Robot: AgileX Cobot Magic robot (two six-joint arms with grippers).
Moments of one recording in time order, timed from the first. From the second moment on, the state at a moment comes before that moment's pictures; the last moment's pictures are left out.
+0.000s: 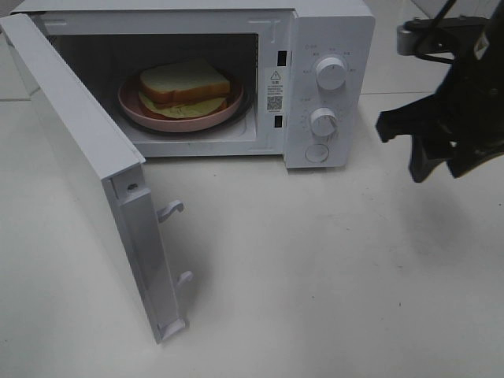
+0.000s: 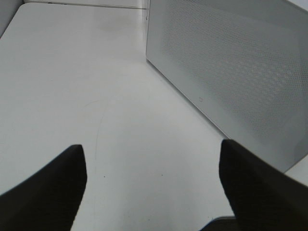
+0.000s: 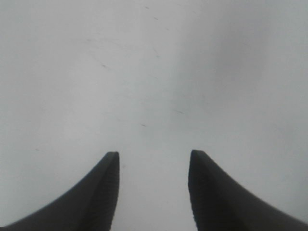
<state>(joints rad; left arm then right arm) 0.02 -0.01 -0.51 -0.10 1.08 0.03 0.32 1.50 -1.06 -0.11 0.93 0.29</state>
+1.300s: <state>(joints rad) 0.02 -0.01 -0.51 -0.10 1.08 0.03 0.14 0.44 -0.58 -0.17 1.06 0.29</state>
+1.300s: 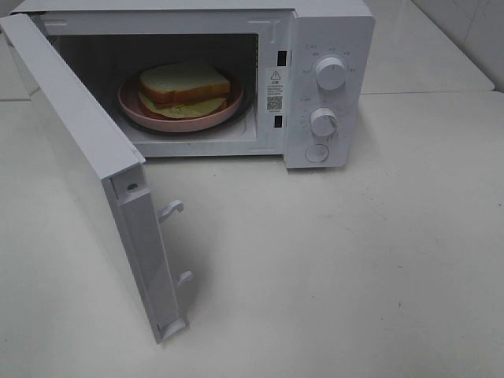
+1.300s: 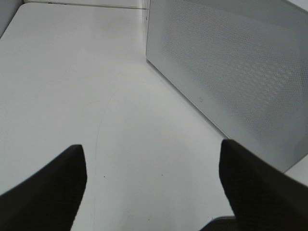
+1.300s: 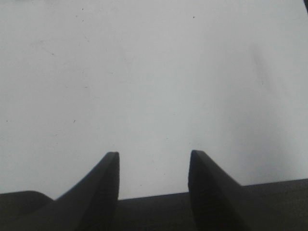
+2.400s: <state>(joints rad) 0.02 -0.01 -0.51 -0.10 1.08 0.03 0.14 0.00 -0.50 -0.03 1.00 0.00</state>
